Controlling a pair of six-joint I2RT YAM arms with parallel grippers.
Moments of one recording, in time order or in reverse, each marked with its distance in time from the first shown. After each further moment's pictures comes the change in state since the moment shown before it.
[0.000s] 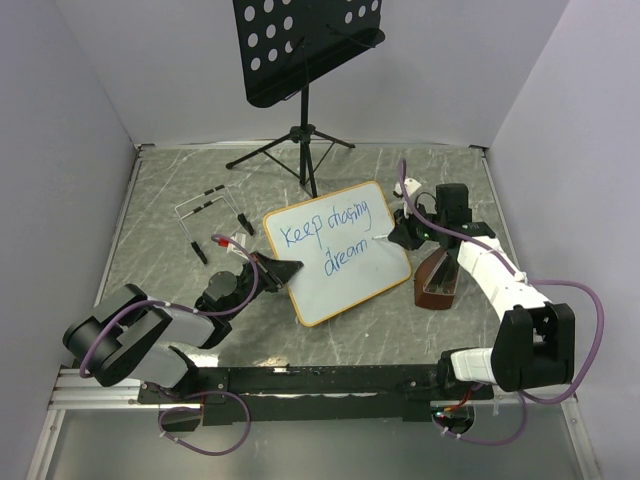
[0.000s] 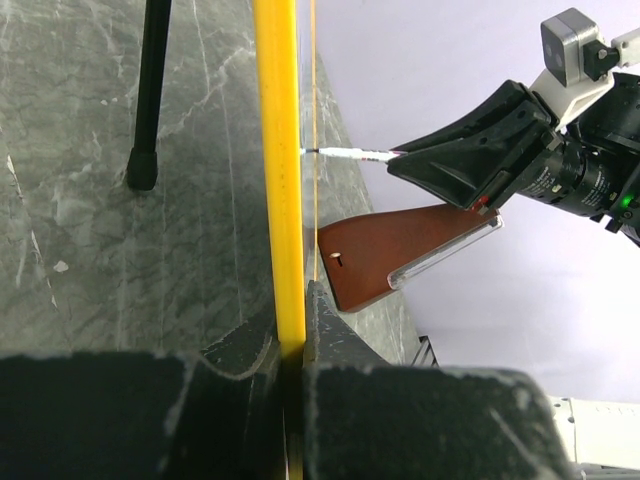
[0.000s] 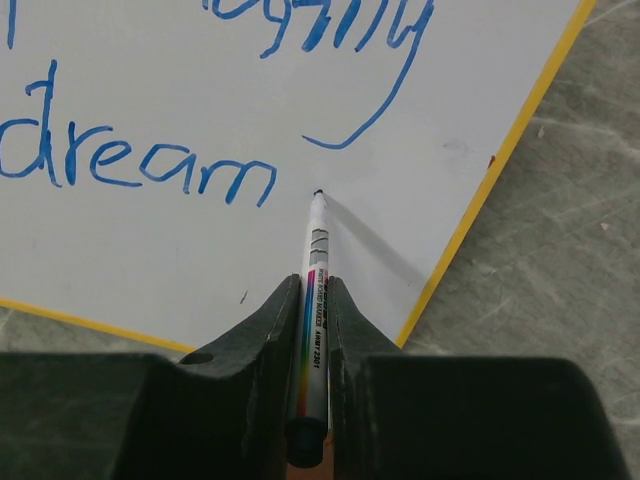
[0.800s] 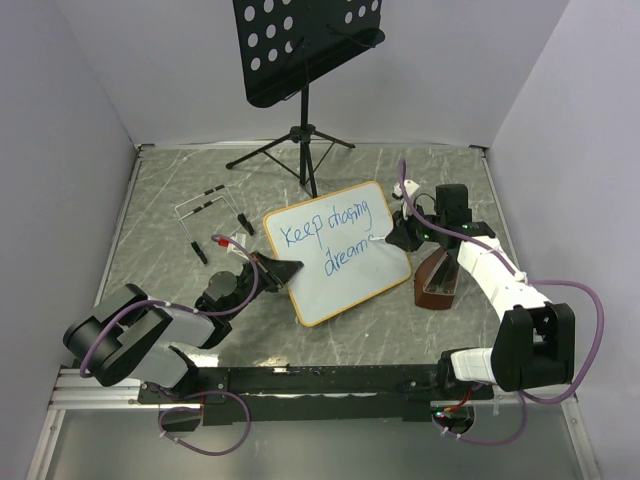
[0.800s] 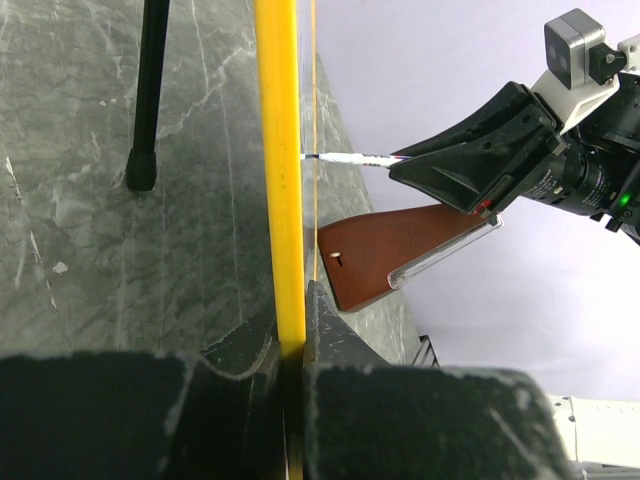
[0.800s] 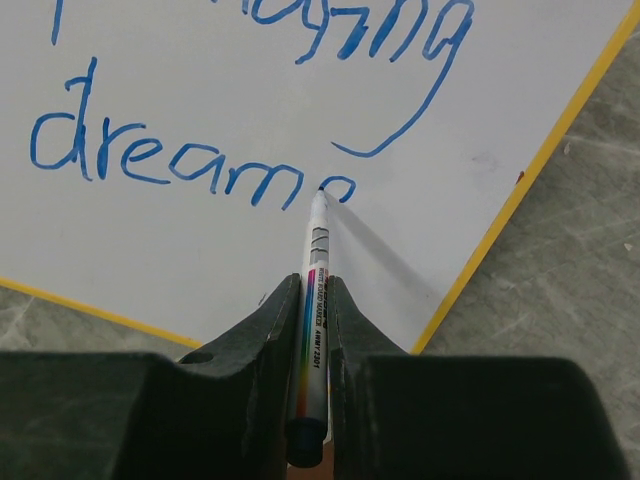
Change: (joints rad) left arm 0.000 0.002 0.000 0.004 0.002 0.003; right arm 0.000 0.002 0.003 -0.011 -0.058 -0.020
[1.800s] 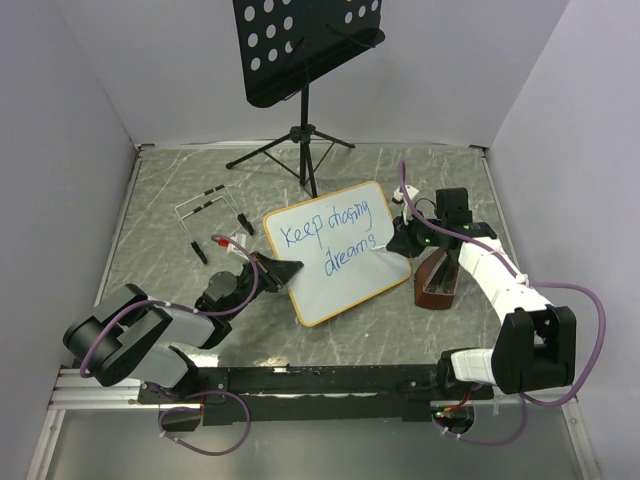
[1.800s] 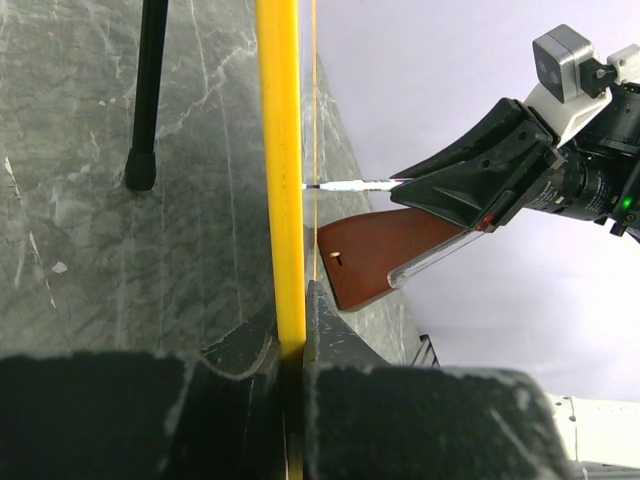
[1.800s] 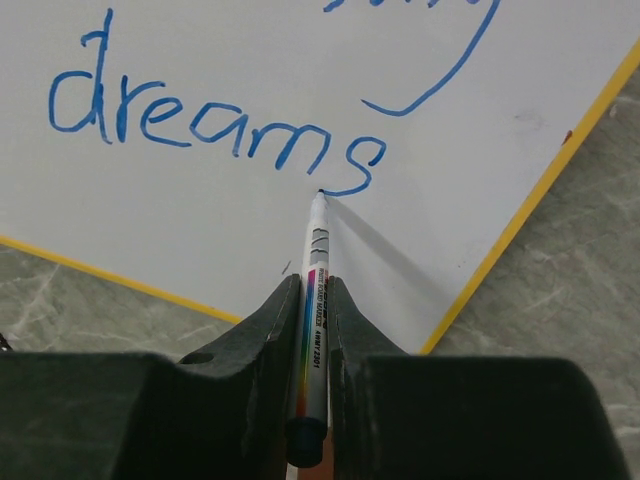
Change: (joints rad) left arm 0.000 0.000 -0.002 0.002 0.001 0.001; right arm 0.001 -0.014 0.000 -0.098 -0.008 -0.024
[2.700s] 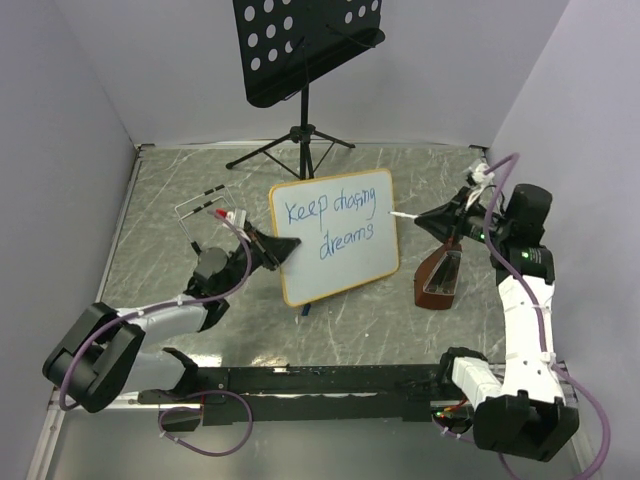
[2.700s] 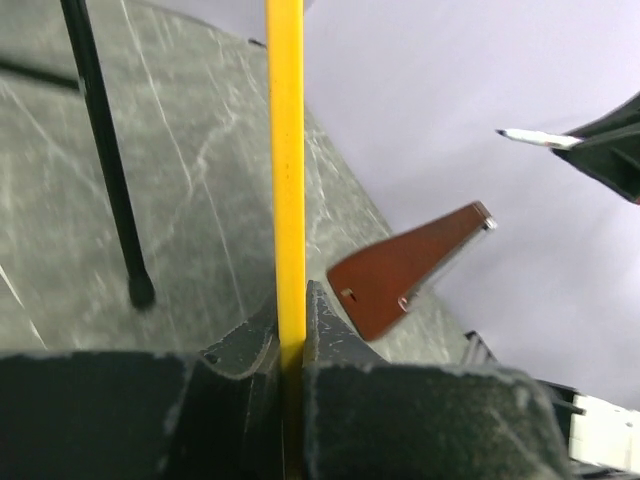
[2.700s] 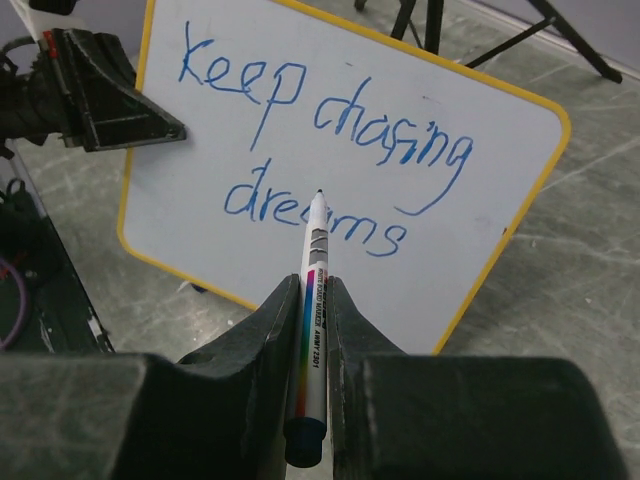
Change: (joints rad) left arm 0.116 -0.158 0.148 -0.212 0.167 0.230; right arm -0.297 -0.340 0.098 0.009 -0.415 0.276
